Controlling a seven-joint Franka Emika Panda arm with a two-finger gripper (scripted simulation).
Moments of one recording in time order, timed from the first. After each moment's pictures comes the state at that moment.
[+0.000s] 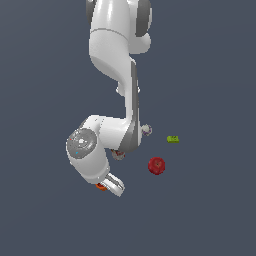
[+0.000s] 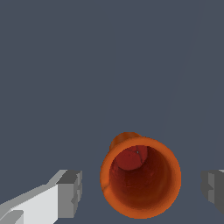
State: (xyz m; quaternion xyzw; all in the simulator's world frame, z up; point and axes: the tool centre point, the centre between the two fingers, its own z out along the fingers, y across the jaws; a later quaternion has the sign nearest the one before) arm 0.145 -0.104 0.072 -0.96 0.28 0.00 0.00
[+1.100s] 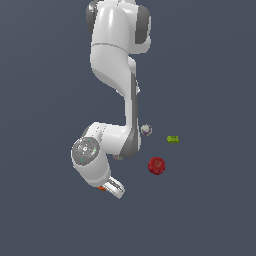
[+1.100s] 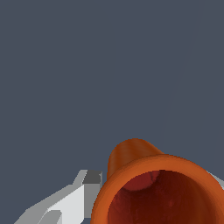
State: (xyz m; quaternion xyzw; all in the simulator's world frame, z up) arm 0.145 -0.104 0.038 -0.96 0.28 0.00 0.00
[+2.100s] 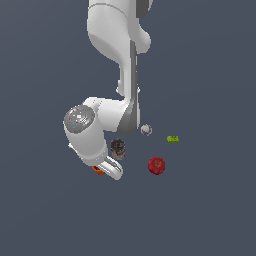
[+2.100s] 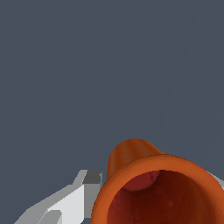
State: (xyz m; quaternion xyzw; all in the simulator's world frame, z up) arm 0.102 -0.109 0.107 -0.96 0.28 0.00 0.00
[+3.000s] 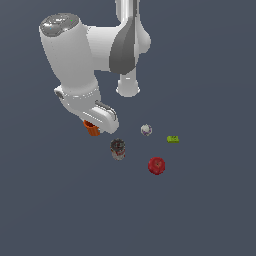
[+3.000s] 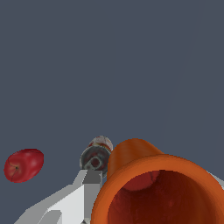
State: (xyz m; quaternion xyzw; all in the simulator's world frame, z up) arm 0.015 -0.119 0.257 -0.96 0.28 0.00 0.00
